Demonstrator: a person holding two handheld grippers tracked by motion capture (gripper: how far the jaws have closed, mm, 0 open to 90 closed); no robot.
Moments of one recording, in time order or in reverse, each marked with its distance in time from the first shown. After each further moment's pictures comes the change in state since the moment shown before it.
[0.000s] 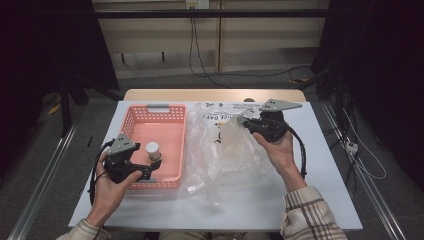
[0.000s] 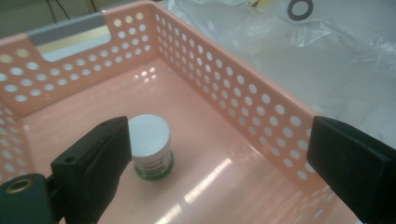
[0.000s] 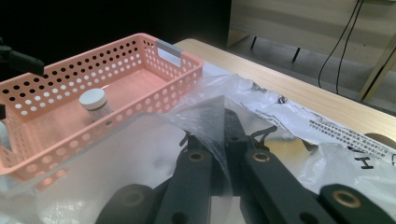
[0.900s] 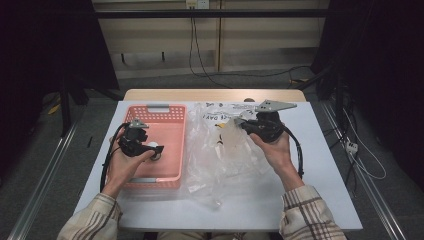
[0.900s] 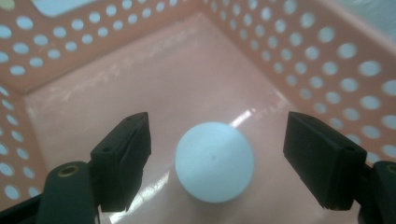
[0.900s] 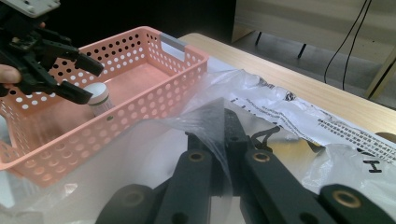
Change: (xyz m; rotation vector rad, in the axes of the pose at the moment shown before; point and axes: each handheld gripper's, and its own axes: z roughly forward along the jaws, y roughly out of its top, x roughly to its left) left arm 0.046 0.015 0.063 0.231 0.061 -0.033; right arm 0.001 -0.002 0.010 0.022 0.020 -0.005
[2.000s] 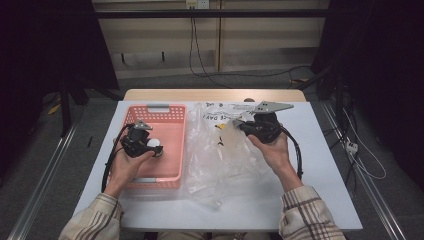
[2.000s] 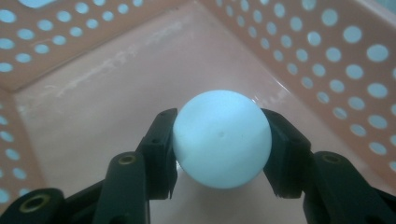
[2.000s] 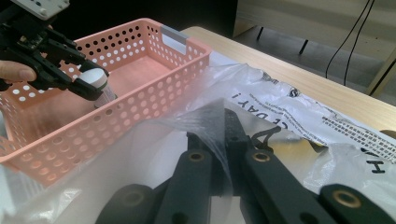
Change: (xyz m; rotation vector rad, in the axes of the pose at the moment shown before) left arm -0.003 0.000 0.007 0.046 -0.002 0.025; right arm 0.002 -0.002 0.005 0.022 0.001 -0.020
